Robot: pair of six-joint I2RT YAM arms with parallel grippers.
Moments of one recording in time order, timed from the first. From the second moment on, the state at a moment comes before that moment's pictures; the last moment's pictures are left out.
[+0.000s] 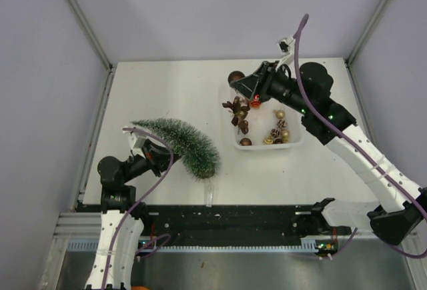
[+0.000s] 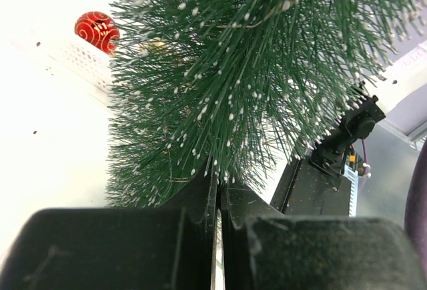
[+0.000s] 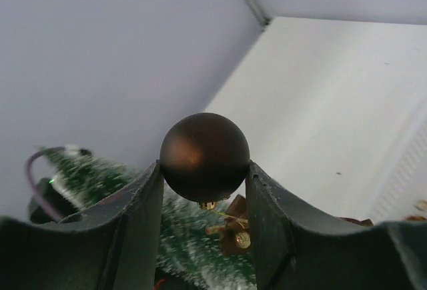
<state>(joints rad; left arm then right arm) 0.04 0.37 0.28 0.28 1.10 -0.55 0.62 1.20 1.34 -0.23 -0.18 0.57</state>
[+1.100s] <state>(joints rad) 0.01 0.40 0.23 0.43 1.04 -0.59 0.88 1.65 1.59 0.16 -0.65 0.82</state>
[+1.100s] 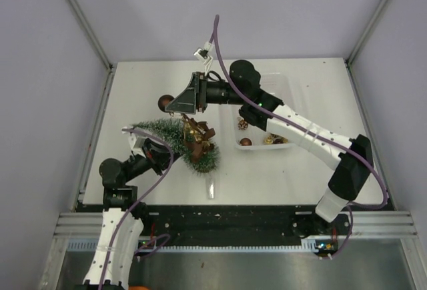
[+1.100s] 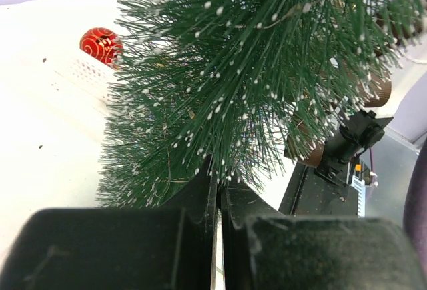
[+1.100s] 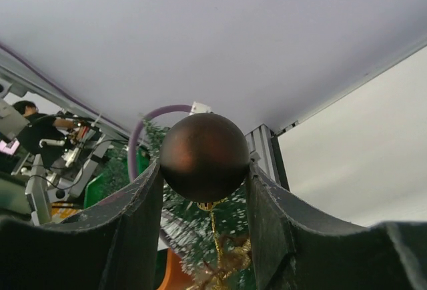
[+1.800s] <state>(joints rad) 0.01 0.39 0.23 0.46 1.09 -0.62 0.88 1.64 1.53 0.08 -0.51 0.71</state>
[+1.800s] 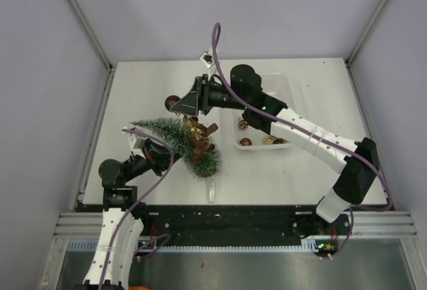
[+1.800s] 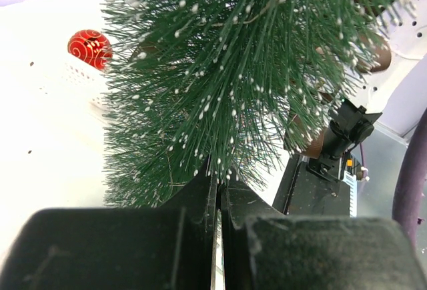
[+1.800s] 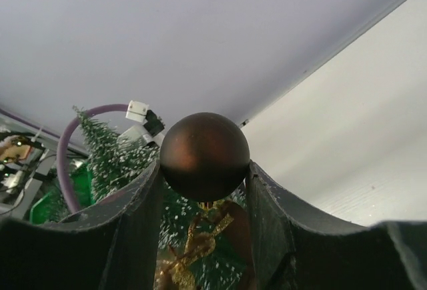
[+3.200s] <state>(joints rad) 0.01 0.40 0.23 0.44 1.07 -0.60 0.96 1.55 1.65 0.00 -0.50 0.59</state>
